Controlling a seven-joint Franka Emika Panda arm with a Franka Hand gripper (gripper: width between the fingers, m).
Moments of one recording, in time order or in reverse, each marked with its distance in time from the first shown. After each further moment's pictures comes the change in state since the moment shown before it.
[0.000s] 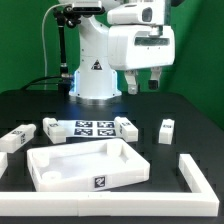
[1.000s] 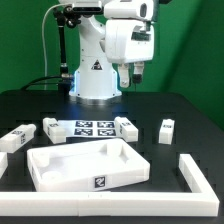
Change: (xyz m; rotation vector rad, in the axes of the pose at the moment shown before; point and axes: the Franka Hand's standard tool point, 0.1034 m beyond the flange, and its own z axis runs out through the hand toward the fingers) arm -0.034 -0.007 -0.010 -0.012 -0.029 -0.244
